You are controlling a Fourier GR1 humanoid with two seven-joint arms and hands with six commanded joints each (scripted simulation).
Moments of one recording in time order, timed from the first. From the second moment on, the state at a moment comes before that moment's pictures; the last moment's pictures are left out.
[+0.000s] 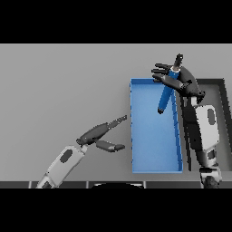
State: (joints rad) left arm -0.28 0.22 -0.56 -1.56 0.01 -0.27 0.07; right arm -0.67 -0.41 0.00 -1.34 -0.62 0.09 0.61
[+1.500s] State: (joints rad) left arm -0.28 0.20 -0.56 -1.55 0.01 -0.27 0.08; right arm -0.70 -0.76 0.83 -1.18 -0.90 -0.08 0.55
